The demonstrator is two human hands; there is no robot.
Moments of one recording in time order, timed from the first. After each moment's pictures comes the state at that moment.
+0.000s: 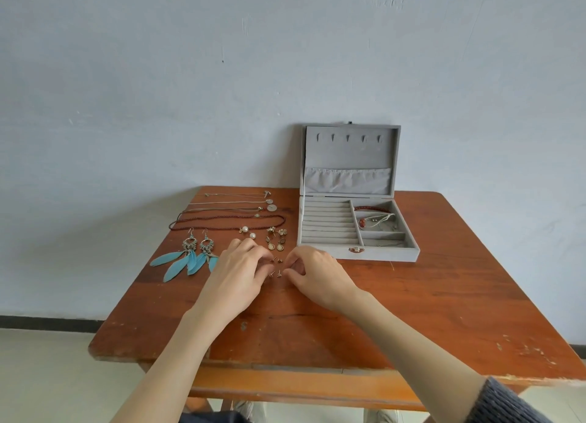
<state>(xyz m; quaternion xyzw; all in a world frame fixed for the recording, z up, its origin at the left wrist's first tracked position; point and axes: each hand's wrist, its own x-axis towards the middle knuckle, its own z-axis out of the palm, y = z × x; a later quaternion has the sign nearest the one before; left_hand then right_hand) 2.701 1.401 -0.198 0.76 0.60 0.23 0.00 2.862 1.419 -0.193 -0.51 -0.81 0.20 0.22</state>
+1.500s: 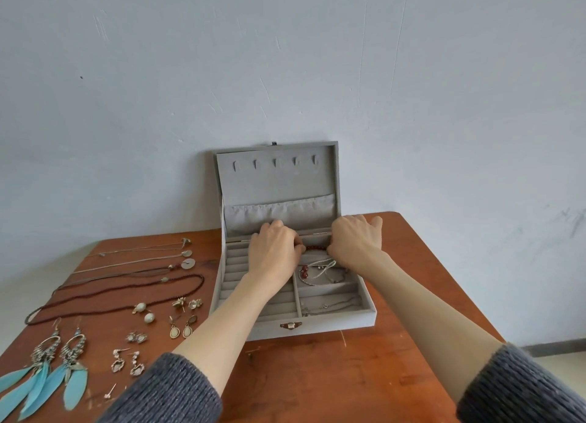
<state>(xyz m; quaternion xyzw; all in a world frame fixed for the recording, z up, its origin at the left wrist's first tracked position) 2.865 1.579 -0.191 0.77 0.60 0.21 0.00 2.999 1.573 -0.170 -0.73 -0.68 -0.01 0.07</state>
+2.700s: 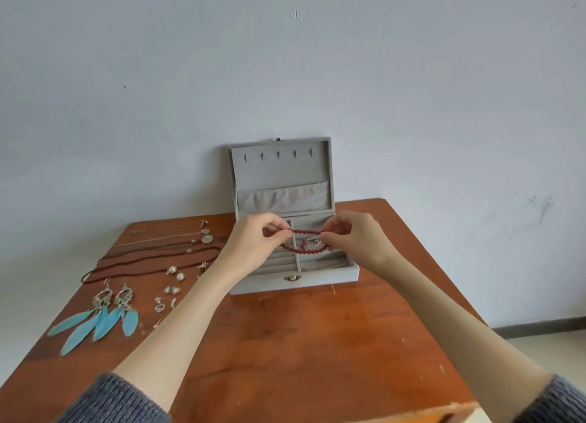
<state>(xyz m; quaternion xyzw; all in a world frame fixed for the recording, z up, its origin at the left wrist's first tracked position) 2.820 1.489 -0.144 0.74 0.53 0.34 0.24 3.009 1.470 -0.147 -0.57 -0.66 0.27 0.40</state>
